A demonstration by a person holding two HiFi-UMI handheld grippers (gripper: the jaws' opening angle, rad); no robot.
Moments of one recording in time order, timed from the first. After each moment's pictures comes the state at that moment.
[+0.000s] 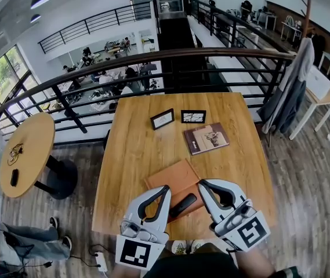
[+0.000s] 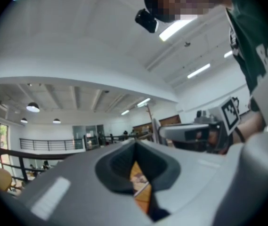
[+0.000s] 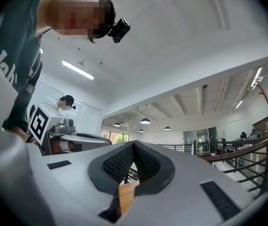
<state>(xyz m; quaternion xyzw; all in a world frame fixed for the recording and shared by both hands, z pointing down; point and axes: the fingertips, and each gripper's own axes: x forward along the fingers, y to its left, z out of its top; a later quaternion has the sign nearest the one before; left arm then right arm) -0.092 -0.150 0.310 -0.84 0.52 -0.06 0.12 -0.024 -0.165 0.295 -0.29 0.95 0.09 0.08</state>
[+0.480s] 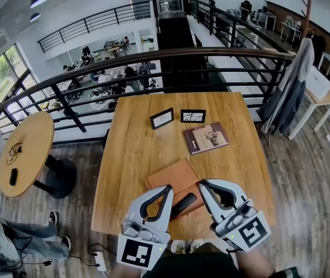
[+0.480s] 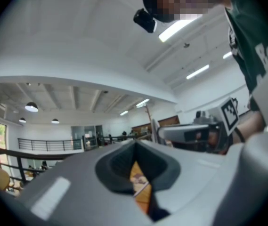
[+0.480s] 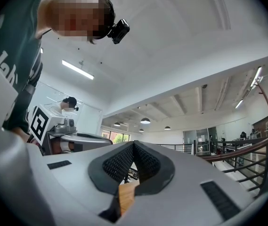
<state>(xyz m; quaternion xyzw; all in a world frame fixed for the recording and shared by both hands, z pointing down) -0.089 -0.150 0.312 -0.85 0.51 -0.06 0.13 -0.025 -0.165 0.297 -0.29 0.95 0.09 0.08</state>
